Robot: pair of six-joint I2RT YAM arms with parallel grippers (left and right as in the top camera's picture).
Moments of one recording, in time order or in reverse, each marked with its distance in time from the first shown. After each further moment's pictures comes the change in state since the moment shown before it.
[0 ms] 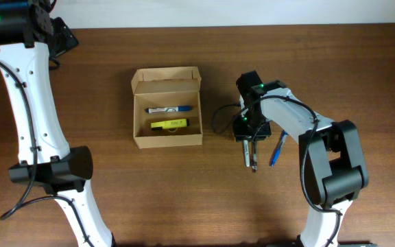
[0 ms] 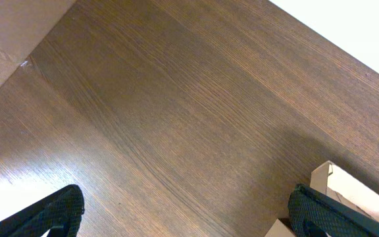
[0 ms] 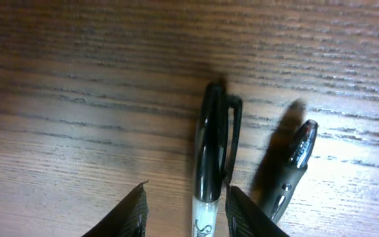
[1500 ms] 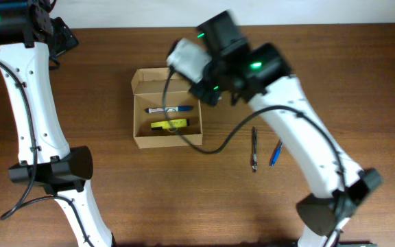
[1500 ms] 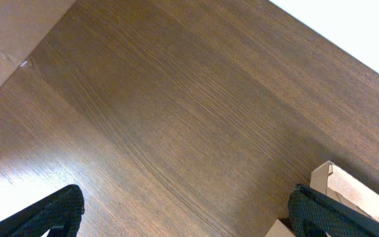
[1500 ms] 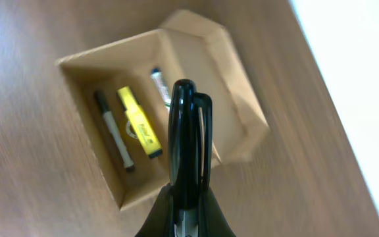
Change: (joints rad) left arm 0.000 0.000 0.000 0.000 0.000 0.000; right arm 0.301 -0.108 0.724 -0.218 0.003 -0.904
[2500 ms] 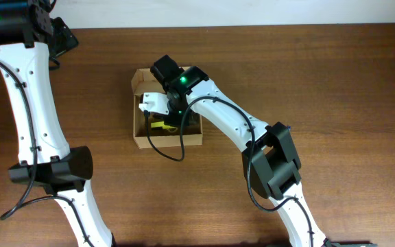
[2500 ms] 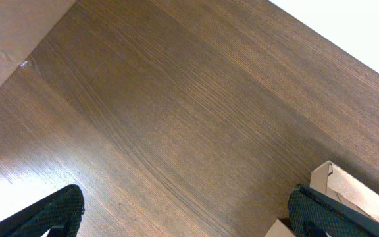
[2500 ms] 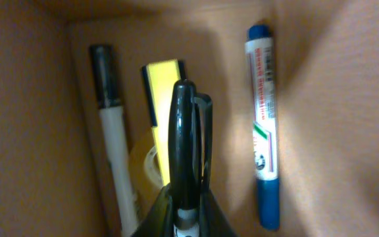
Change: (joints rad) left arm 0.000 0.000 0.000 0.000 0.000 0.000; right arm 0.078 0.431 -0.004 0.090 -0.023 -0.153
